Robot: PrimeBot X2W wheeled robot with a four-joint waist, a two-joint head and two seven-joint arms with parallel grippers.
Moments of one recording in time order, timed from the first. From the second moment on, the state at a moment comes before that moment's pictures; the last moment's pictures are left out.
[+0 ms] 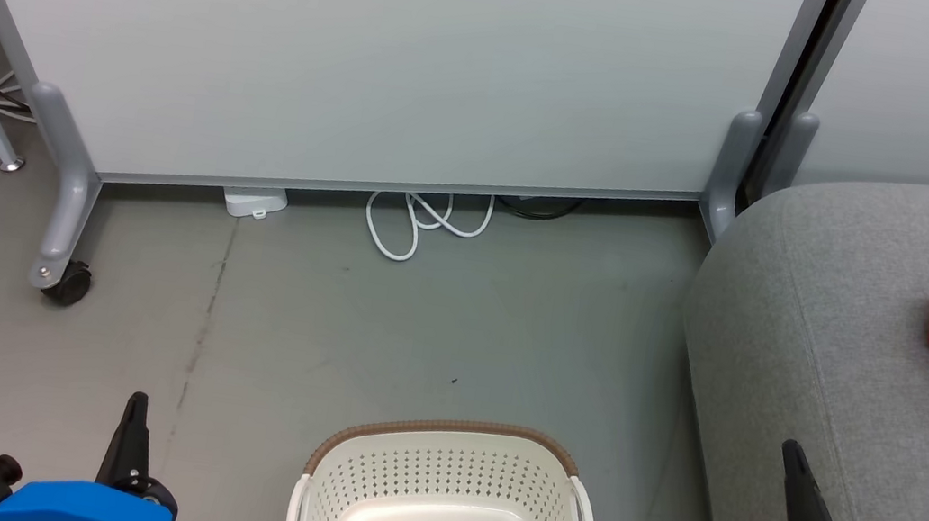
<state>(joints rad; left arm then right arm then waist) -0.03 0.04 0.05 0.37 -0.96 -0.13 -0.07 -0.05 -0.05 -0.07 0.27 0.88 0.13 0.02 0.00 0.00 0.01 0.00</state>
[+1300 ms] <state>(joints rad) -0.07 0.05 0.09 0.30 -1.33 -0.13 0.03 -0.08 -0.05 -0.10 0.26 1.30 0.13 0.07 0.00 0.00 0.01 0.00</state>
